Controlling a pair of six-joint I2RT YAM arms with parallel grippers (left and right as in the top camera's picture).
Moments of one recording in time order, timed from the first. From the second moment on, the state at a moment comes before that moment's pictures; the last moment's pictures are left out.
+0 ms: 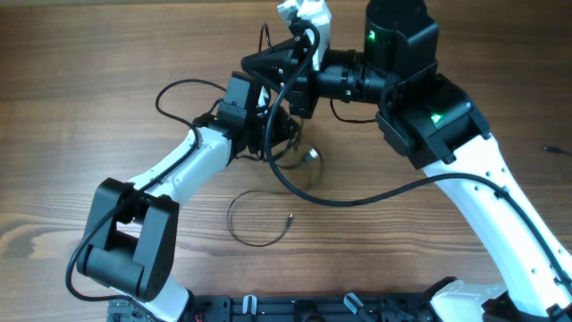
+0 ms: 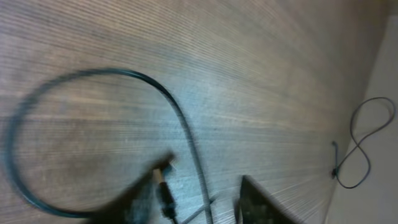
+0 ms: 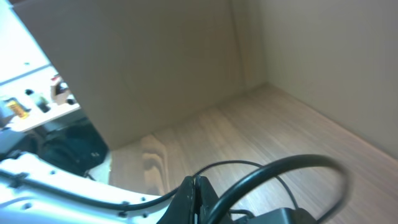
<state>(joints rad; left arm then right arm) -0.39 1.77 1.08 -0.27 0.42 -0.81 0.56 1.51 1.67 -0.39 -0.72 0.13</state>
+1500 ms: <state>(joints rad) 0.11 1.78 1.08 -0.52 0.16 -0.90 -0.40 1.56 1.67 -0.04 -0.13 0.12</state>
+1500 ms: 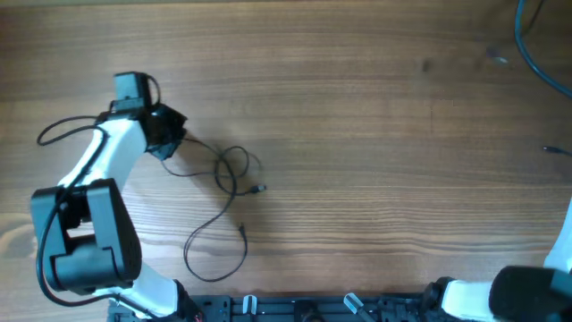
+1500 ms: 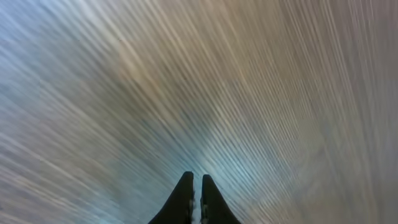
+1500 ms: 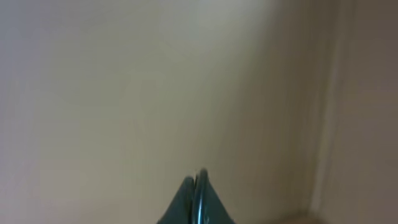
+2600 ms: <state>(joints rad) -0.11 1.78 1.08 -0.43 0.12 -0.90 -0.45 2.01 1.77 -1.20 -0.28 0.53</state>
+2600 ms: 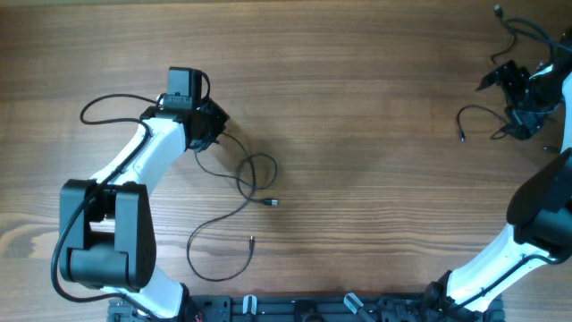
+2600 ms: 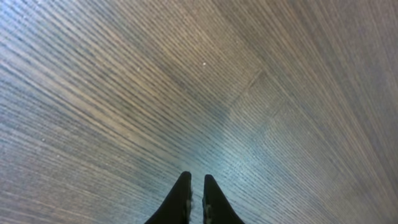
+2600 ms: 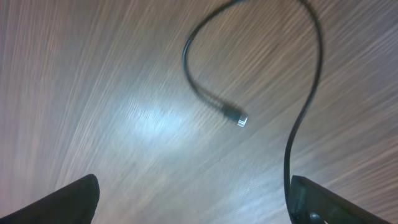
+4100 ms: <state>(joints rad) -0.19 1.74 1.18 -0.60 -0.03 -0.76 0.21 2.06 1.76 -1.01 -0.46 0.18</state>
